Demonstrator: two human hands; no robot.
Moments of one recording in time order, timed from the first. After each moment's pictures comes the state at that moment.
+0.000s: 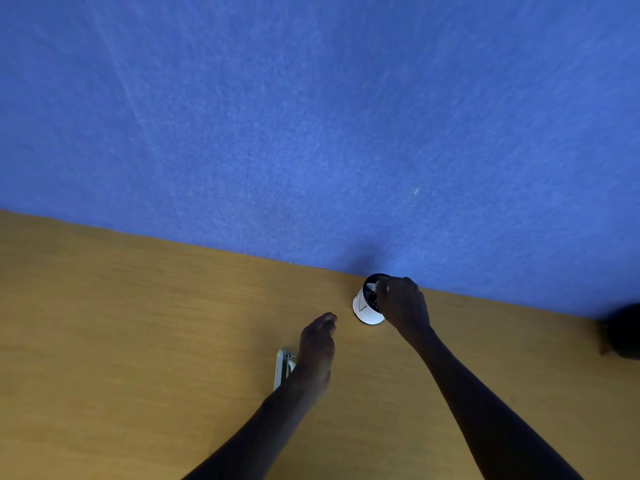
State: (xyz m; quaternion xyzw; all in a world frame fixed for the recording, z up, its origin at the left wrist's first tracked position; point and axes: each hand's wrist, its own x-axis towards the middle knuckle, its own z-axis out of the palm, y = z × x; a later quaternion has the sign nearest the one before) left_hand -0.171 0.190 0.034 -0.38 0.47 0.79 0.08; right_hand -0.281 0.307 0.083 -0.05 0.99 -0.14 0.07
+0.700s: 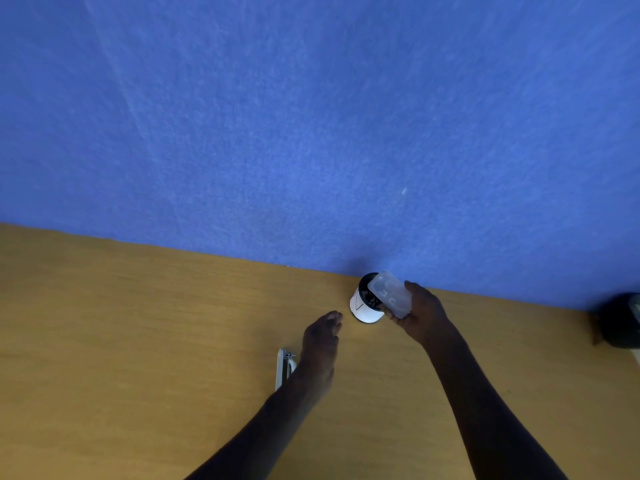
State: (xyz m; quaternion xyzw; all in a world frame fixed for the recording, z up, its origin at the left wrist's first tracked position) left_hand -0.162 0.196 0.050 -0.35 0.45 0.82 0.07; right_hand -0.272 0.345 0.097 0.30 0.55 -0.75 0.21
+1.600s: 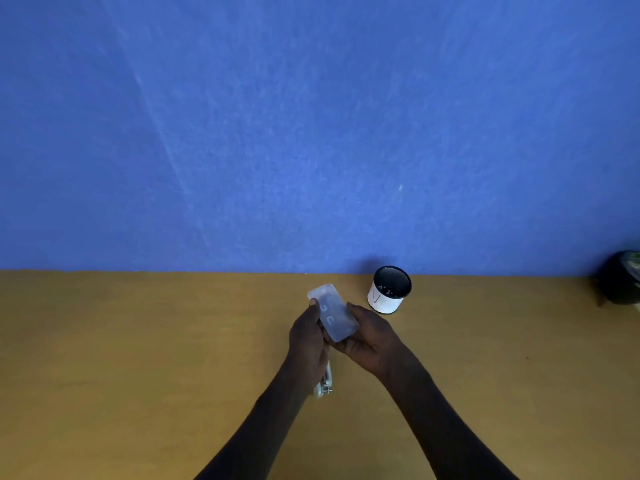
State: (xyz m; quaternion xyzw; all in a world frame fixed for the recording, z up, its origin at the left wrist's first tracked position) left_hand -0.115 0.132 0.101 -0.28 0.37 0.89 0.01; right_hand -0.147 0.233 0.116 0.24 0.34 -0.84 0.35
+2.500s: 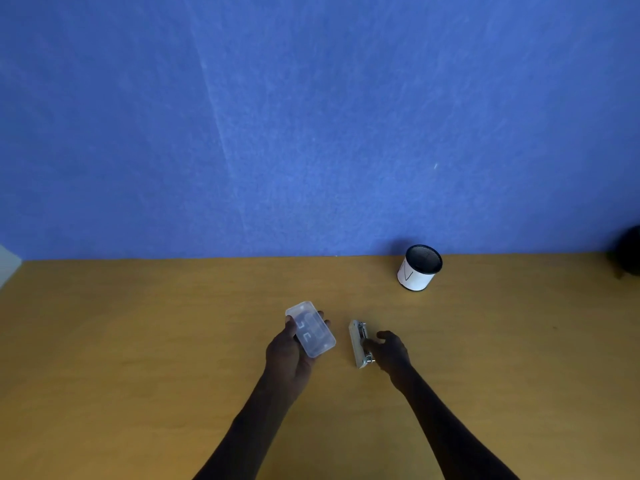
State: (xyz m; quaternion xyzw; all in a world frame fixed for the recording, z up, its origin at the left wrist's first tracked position) left_hand -0.023 0.017 0.070 -0.30 0.27 0.92 0.04; right_hand -0.083 0.209 0.008 0.21 0.84 -0.44 0.23
